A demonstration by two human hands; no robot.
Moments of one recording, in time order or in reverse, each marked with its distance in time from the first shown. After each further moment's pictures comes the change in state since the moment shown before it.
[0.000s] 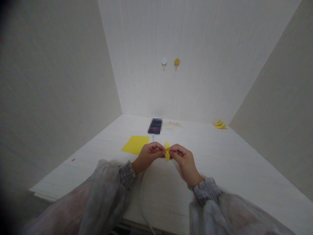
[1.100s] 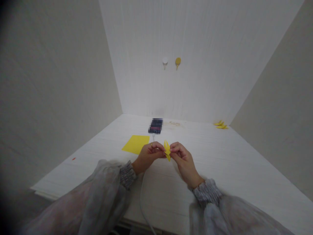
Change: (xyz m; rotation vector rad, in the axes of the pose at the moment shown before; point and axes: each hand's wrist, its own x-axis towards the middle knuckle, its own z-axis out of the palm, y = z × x) left_hand -0.003 0.001 0.001 -0.014 -0.010 0.048; right_hand 0.000 0.000 0.004 0.011 -0.021 -0.081
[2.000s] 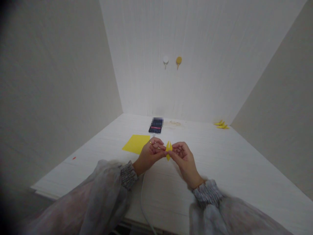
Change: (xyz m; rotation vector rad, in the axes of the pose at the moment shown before) left_hand 0.000 0.004 0.004 0.097 0.028 0.025; right_hand -0.001 -0.005 0.002 -0.121 0.095 0.037
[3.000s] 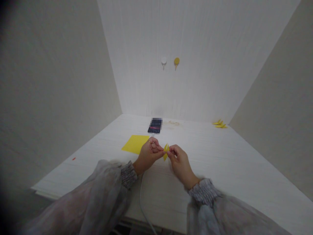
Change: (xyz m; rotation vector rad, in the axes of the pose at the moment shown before) left_hand 0.002 -0.010 -0.002 0.148 0.117 0.025; right_hand 0.002 0.005 0.003 -0.349 -0.057 0.003
